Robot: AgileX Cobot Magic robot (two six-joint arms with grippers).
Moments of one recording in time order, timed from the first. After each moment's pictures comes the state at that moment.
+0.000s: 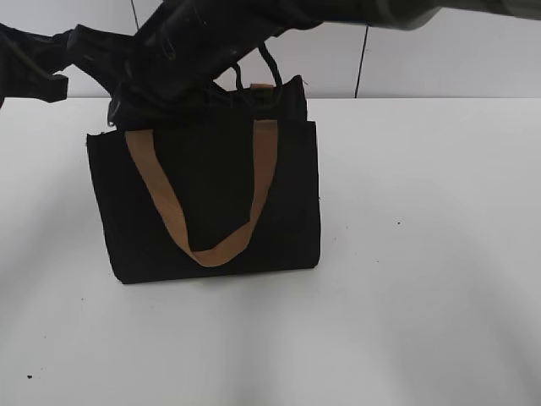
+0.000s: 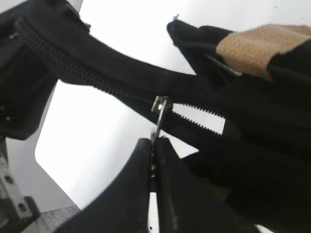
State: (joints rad) left arm -0.17 1.40 -0.77 0.78 -0.32 -0.46; right arm 0.73 2.08 -1.76 0.59 0.60 0.14
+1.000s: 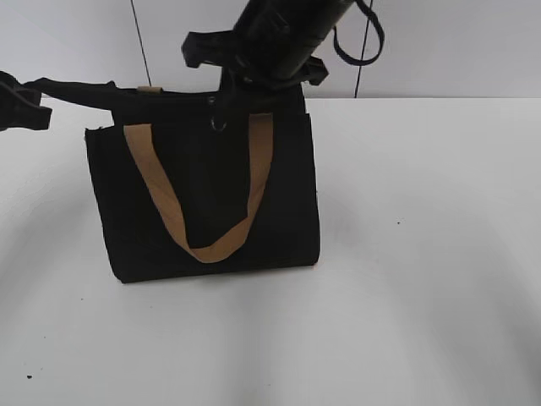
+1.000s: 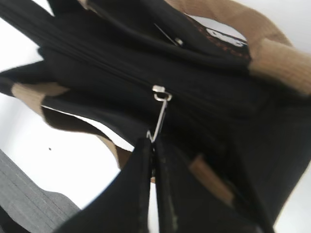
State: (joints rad) left arm -0.18 1.40 -0.77 0.69 -0.01 -0.46; right arm 0.55 2.02 -1.78 0.45 0.98 -0.07
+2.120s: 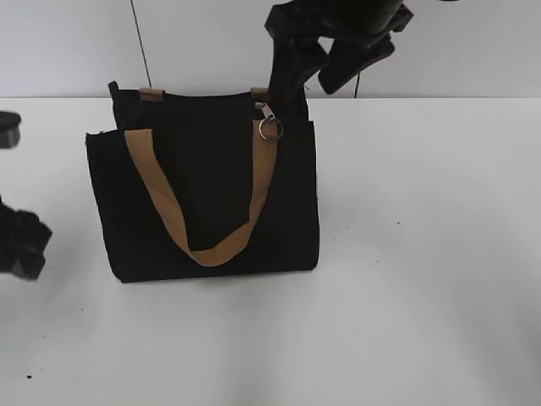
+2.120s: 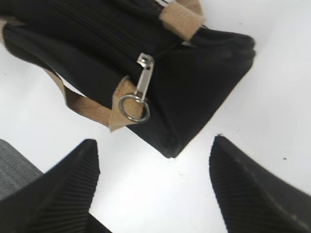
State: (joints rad) left arm -0.34 1.40 -0.77 0.04 0.81 -0.11; right arm 0.48 1.86 -1.78 0.28 1.21 -0.19
